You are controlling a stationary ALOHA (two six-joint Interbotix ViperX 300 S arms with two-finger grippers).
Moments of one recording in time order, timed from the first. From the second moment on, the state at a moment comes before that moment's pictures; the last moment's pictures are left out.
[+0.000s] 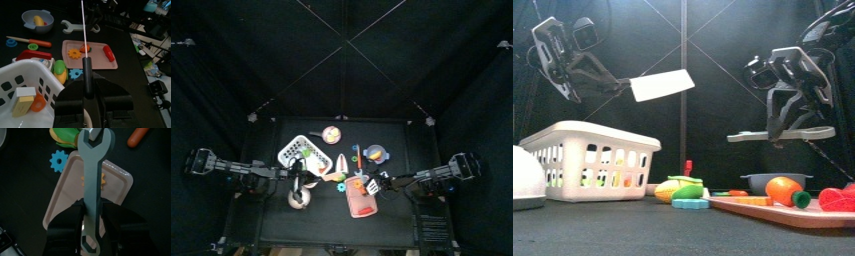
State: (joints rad) left arm -0.02 -0.54 1.13 -0.05 -0.29 -0.21; right arm 0.13 -0.30 0.84 -0.51 0.49 1.46
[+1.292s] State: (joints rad) left arm -0.03 -0.53 1.13 -0.05 -0.29 -0.21; right arm 0.19 -0.47 1.10 -0.32 0.56 1.77
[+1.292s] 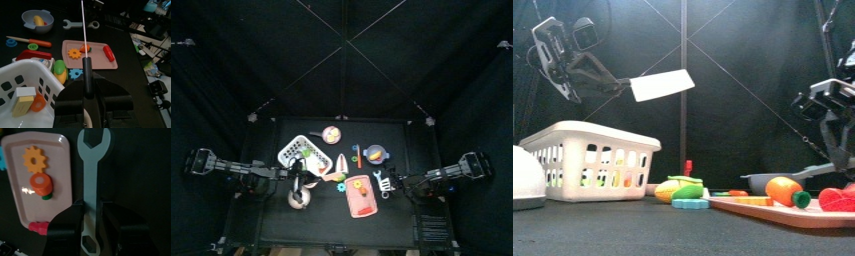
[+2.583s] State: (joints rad) left arm -0.05 -0.53 1.13 -0.12 -0.31 -0.21; right arm 0.52 -0.33 1.16 -0.81 0.65 2.69
